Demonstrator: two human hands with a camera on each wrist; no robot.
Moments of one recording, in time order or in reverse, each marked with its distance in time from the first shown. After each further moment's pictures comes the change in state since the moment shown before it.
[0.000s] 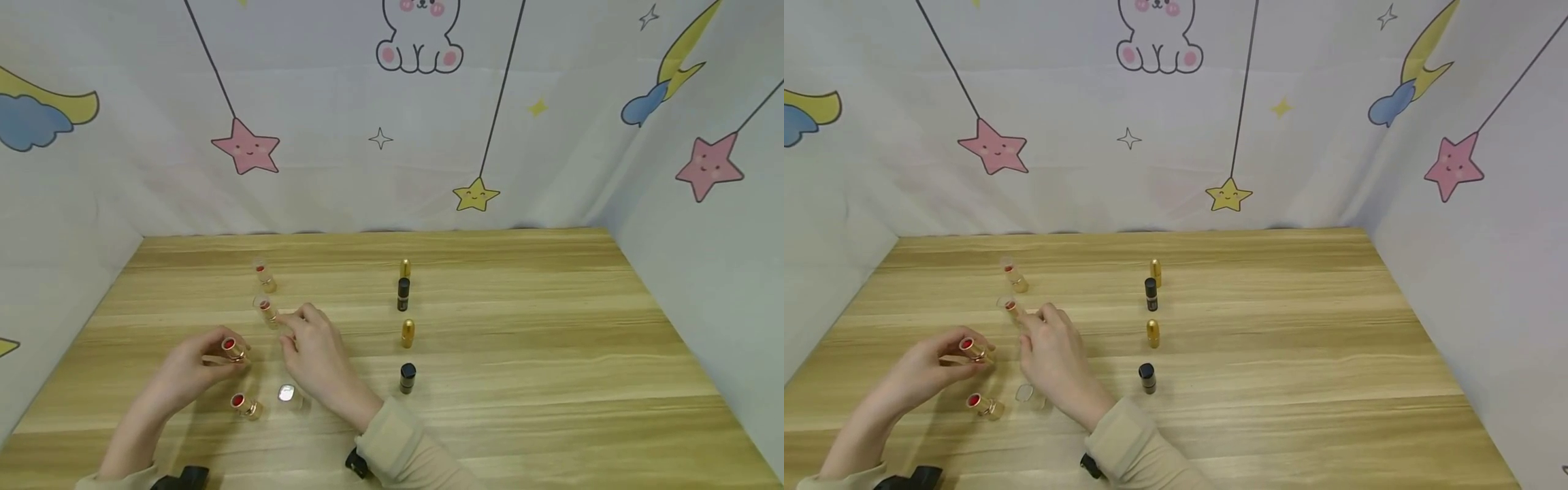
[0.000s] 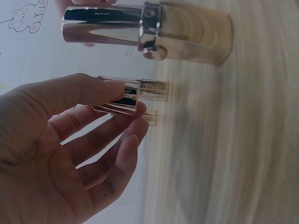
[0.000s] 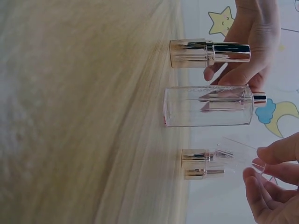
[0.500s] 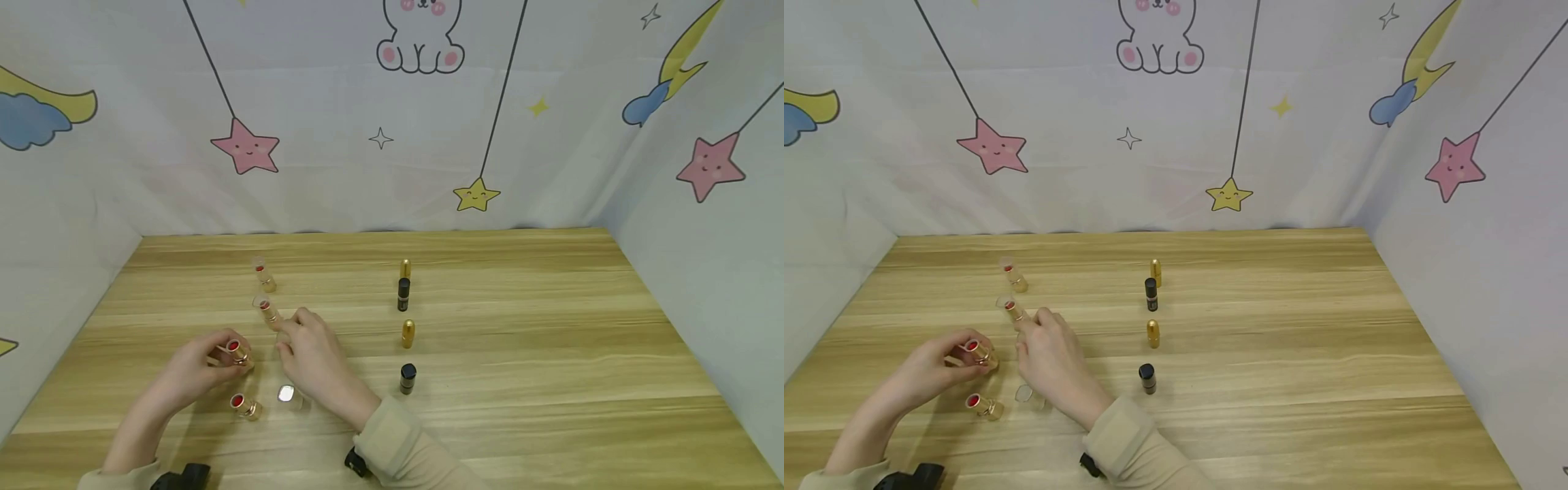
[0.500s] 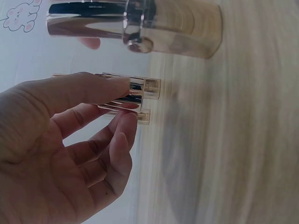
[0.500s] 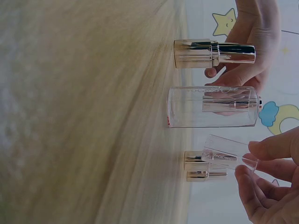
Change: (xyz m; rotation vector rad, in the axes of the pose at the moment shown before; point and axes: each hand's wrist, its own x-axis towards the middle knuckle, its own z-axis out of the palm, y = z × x) left_hand 0.004 -0.003 0.002 0.021 -0.037 0.002; right_hand 0.004 0.000 0.003 -0.094 -0.090 -0.010
